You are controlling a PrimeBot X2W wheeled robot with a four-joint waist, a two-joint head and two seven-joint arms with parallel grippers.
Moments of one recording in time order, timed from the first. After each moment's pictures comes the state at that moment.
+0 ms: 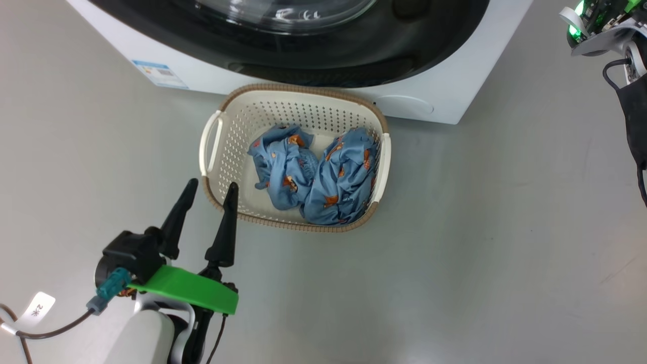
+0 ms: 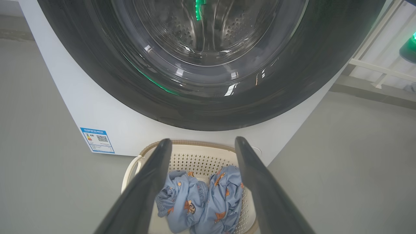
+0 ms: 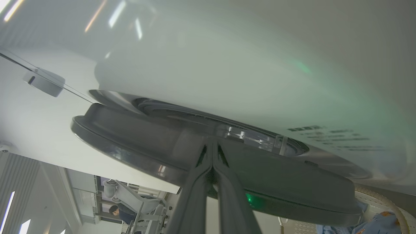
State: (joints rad) left arm -0.31 0.10 -0.28 0.20 -0.42 -0.13 -0.26; right arm -1.20 -0.37 0.26 0.68 1.62 0.13 0.55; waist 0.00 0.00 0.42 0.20
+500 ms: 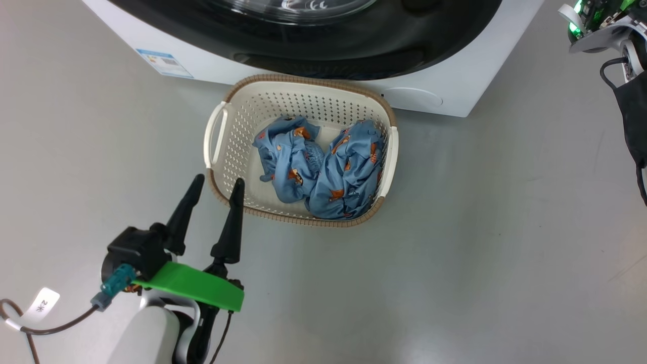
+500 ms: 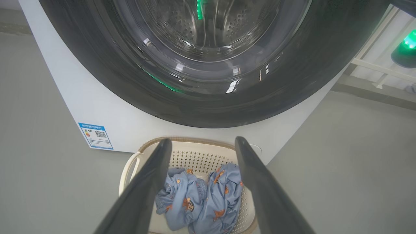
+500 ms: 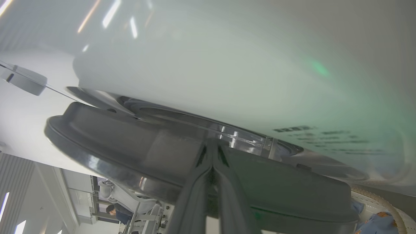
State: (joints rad) left arm -0.33 0.09 -0.30 0.20 -0.43 -0.13 -0.26; right arm -1.21 -0.36 0.28 0.68 1.59 0.13 0.53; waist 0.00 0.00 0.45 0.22
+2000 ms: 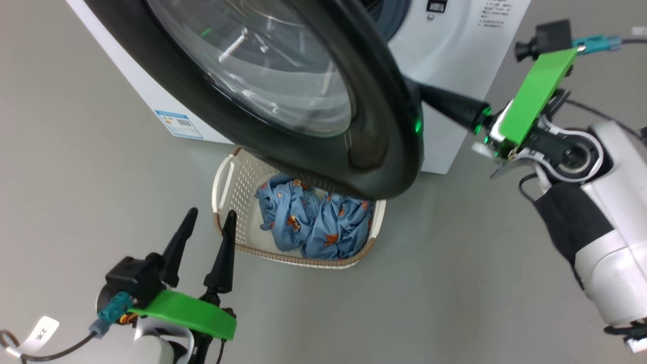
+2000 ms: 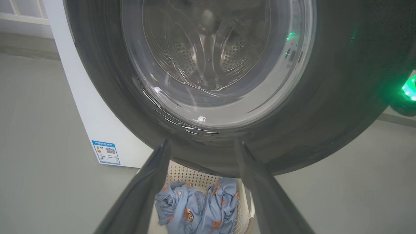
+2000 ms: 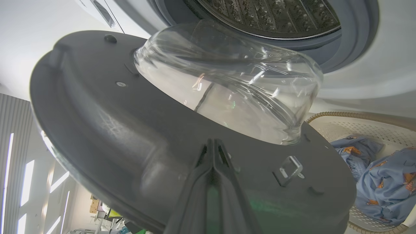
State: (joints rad) left arm -0.24 0.10 -0.28 0.20 -0.43 -0.13 -0.26; right arm -0.90 -0.30 0.38 0.51 1.58 0.13 0.64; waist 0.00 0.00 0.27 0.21
